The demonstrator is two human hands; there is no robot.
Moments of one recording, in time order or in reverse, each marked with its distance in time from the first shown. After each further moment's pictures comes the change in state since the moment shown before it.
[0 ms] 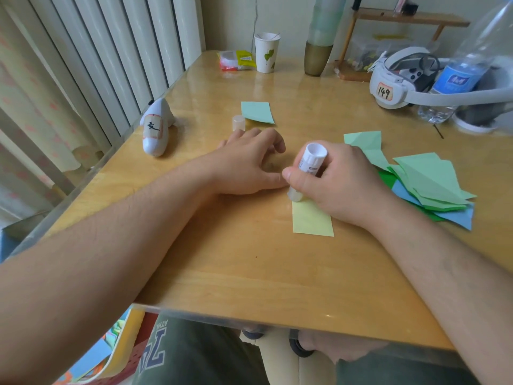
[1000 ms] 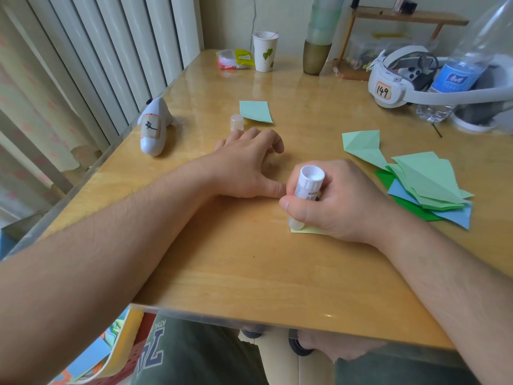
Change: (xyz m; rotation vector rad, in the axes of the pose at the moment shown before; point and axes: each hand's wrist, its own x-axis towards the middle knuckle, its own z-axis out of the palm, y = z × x) left_hand -0.001 0.004 0.003 0.040 -0.020 -0.024; right_hand -0.022 -0.008 -0.005 0.150 -0.183 -0.119
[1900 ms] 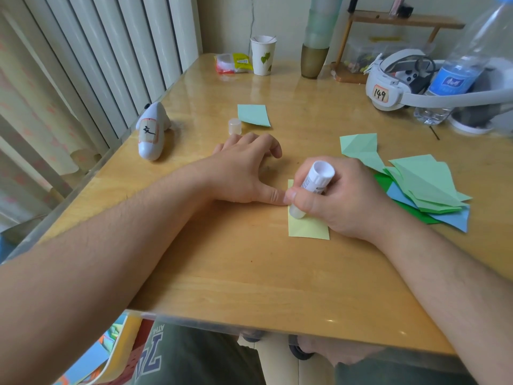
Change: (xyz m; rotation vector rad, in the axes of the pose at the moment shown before) left_hand -0.002 0.000 -0.002 0.011 -0.030 0.016; right_hand 0.006 0.019 -0.002 0.056 0.119 -0.035
